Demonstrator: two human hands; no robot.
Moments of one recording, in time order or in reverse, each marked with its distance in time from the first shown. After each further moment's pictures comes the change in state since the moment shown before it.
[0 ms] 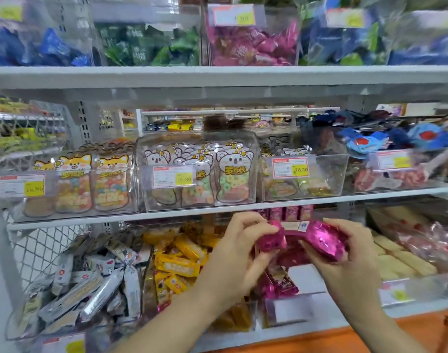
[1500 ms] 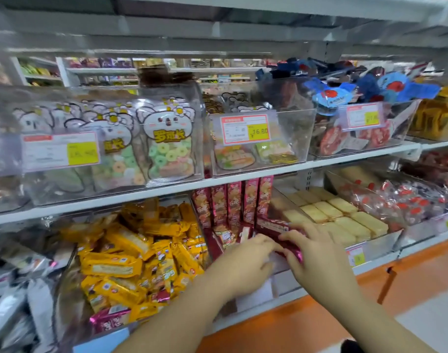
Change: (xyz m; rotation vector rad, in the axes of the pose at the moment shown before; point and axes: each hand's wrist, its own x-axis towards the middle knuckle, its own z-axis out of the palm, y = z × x) left_hand 0.000 -0.057 0.139 0.031 -0.914 -0.371; right_hand -0.033 0.091 -0.003 -0.680 -0.584 0.161
